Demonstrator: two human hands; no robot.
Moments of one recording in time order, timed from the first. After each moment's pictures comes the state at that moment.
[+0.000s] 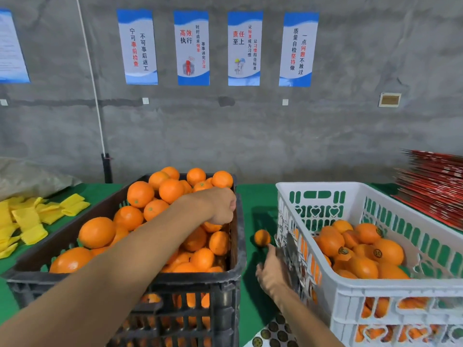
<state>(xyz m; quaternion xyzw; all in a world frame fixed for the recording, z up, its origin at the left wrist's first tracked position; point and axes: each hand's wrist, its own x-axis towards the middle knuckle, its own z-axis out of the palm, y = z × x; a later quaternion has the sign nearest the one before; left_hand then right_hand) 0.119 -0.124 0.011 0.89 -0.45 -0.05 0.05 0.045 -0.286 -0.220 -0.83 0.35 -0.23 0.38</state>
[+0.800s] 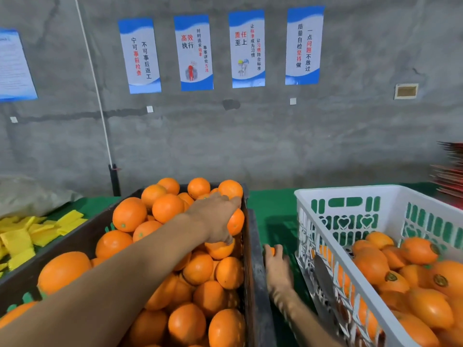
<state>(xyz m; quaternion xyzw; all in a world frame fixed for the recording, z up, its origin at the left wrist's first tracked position) 0.199 -0.156 -0.014 0.87 -0.47 0.08 -0.10 0.154 -0.328 -0.232 -0.92 0.33 -0.18 0.11</state>
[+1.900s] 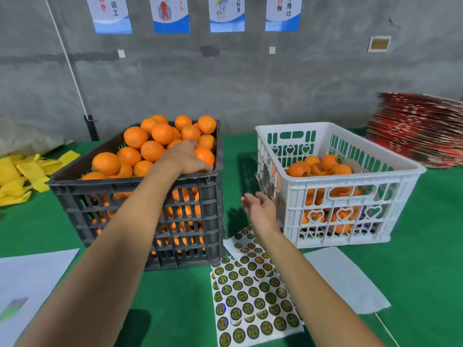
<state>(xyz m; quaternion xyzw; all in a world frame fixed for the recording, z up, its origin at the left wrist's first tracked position) 0.072 -0.055 -0.025 0.91 -0.34 -0.02 0.21 -0.079 -0.181 -0.176 -0.57 0.30 -0.29 0.71</state>
